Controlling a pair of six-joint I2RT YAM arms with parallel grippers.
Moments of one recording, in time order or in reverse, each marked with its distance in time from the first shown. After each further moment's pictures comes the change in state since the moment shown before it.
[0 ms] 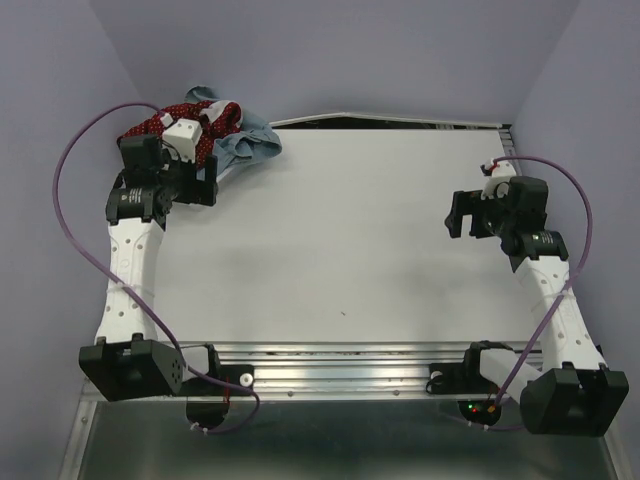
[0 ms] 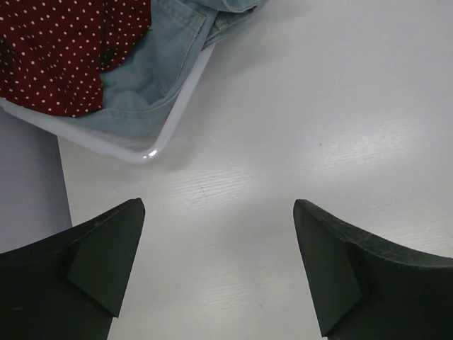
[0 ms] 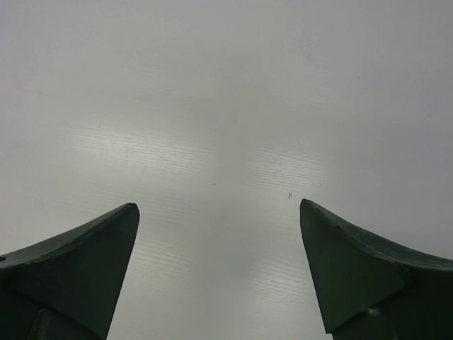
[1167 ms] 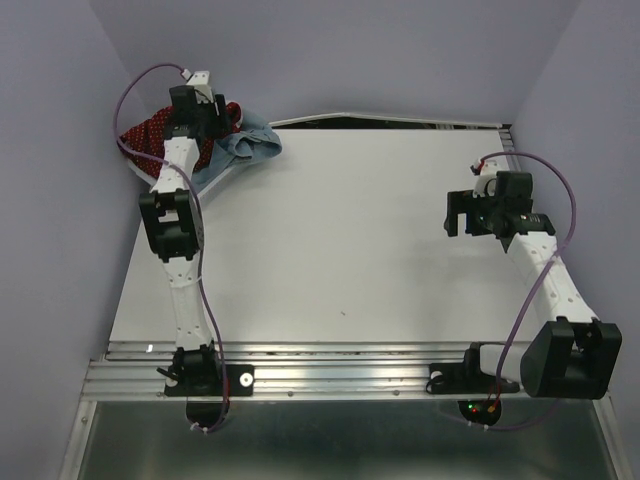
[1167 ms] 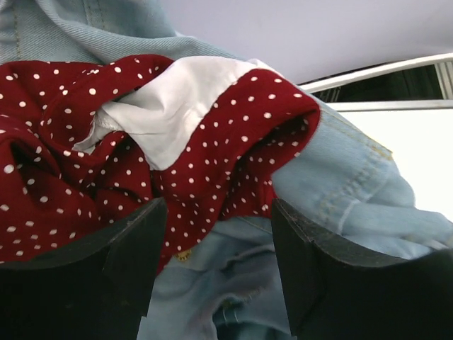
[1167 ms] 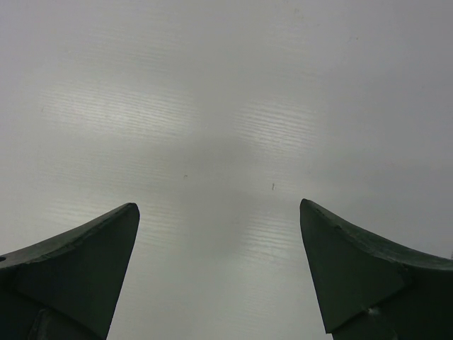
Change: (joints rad) left arm -0.002 1.163 0.873 0.447 -0.020 -0.255; right arm 0.000 0.185 0.027 -0.002 0.063 -0.037
